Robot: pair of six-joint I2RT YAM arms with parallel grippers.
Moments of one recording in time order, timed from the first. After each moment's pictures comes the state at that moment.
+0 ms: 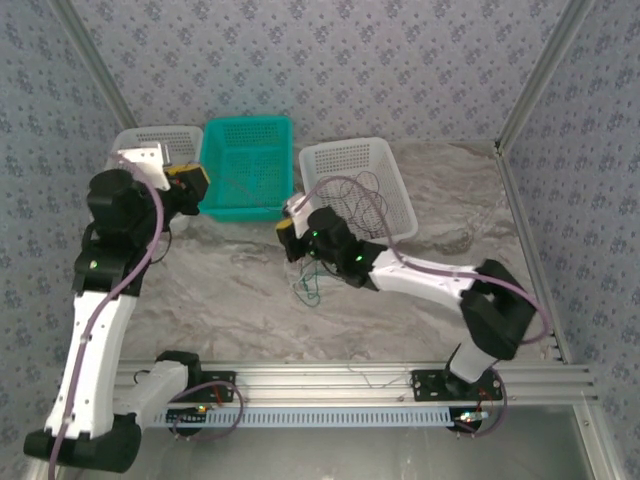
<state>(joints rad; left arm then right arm) -0.14 0.94 1.23 -0.53 0.22 -0.29 0.92 1.58 1.09 0.18 0.03 0.21</state>
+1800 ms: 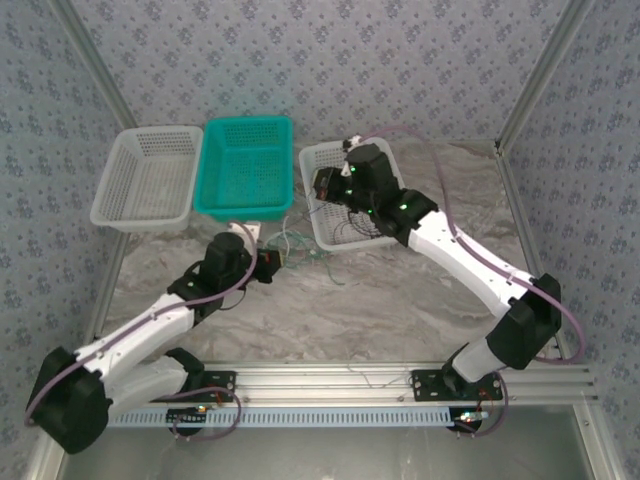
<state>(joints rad) -0.59 0.97 0.55 -0.10 0.09 -0.52 0.67 1.49 1.43 -0.35 -0.01 0.77</state>
